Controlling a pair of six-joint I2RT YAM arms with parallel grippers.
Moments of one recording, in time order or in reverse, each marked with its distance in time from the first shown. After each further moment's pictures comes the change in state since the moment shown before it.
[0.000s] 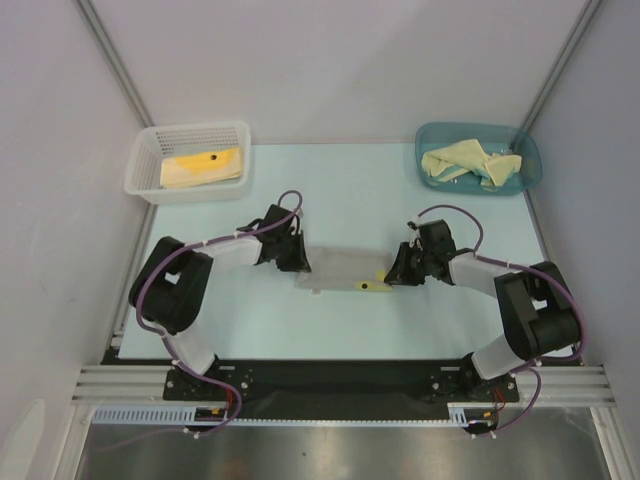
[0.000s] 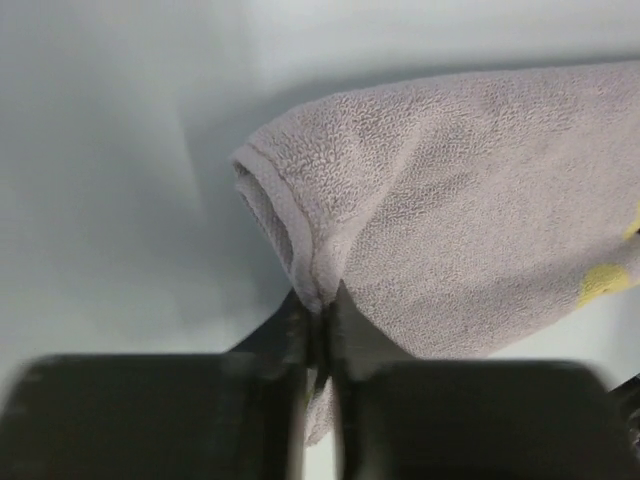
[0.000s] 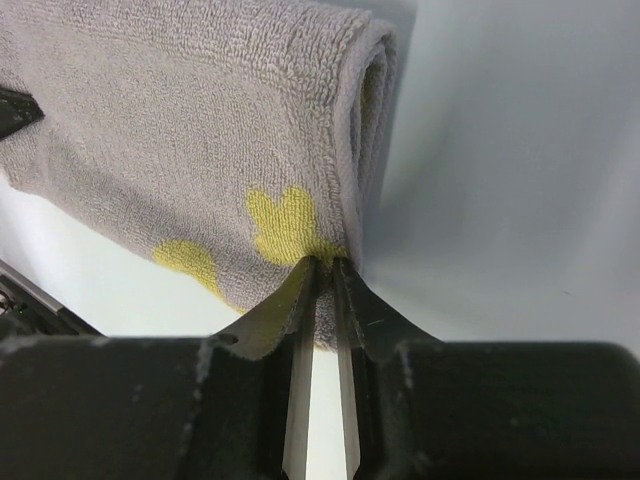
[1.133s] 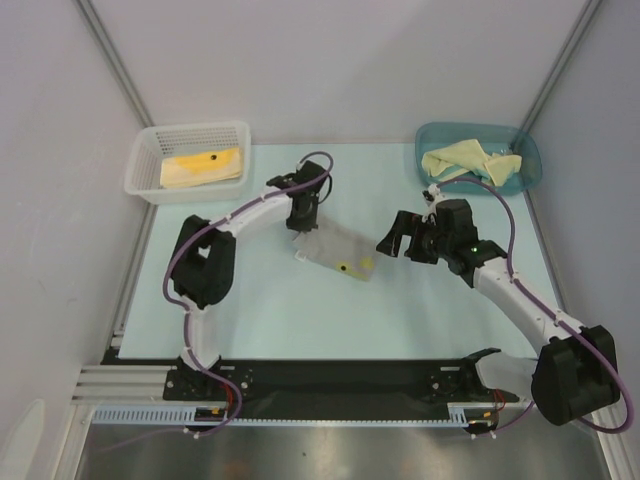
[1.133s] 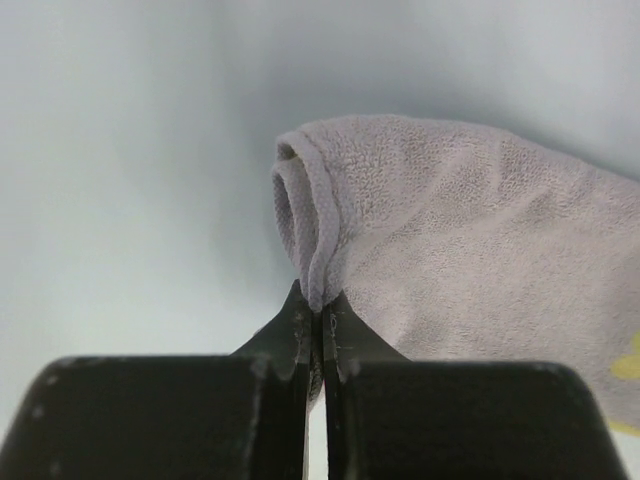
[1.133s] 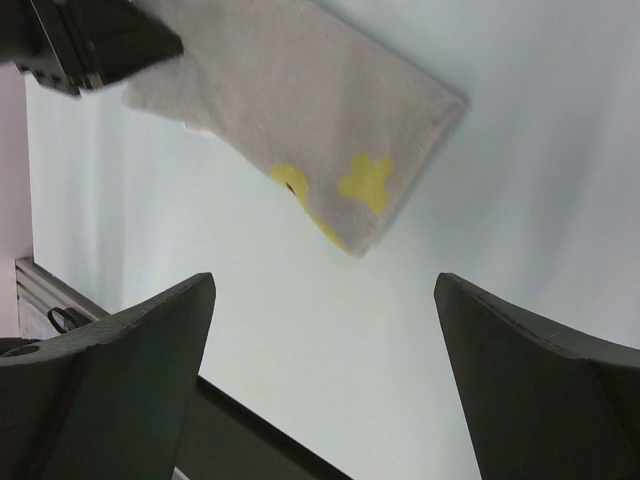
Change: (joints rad) left arm -0.085 0.254 0.632 -0.499 -0.449 0.108; right arm 0.015 -0.346 0.152 -0.211 0.065 0.000
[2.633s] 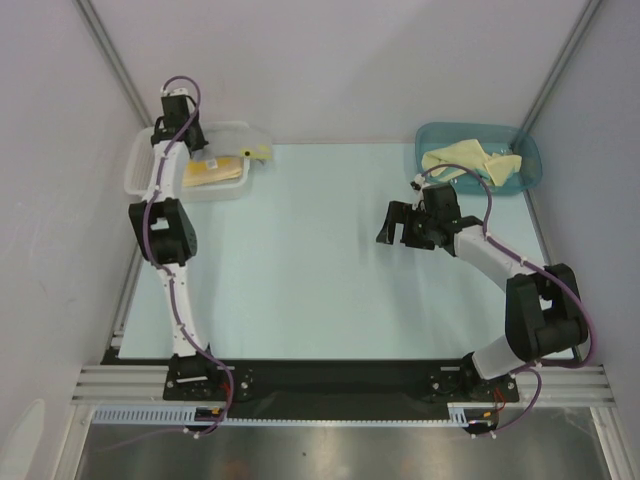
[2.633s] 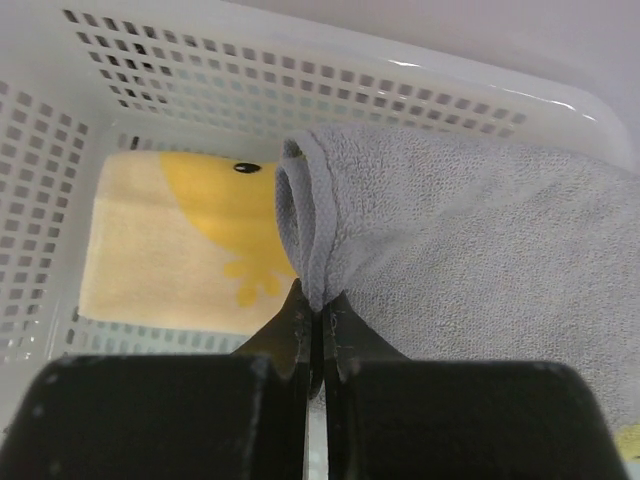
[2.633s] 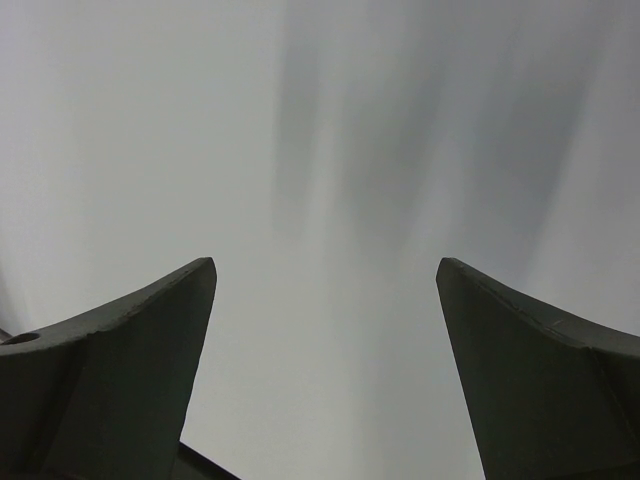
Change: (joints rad) left arm 0.689 0.406 0.764 0.162 0.132 0.266; right arm -0.048 0.332 0.150 0.037 0.043 -0.124
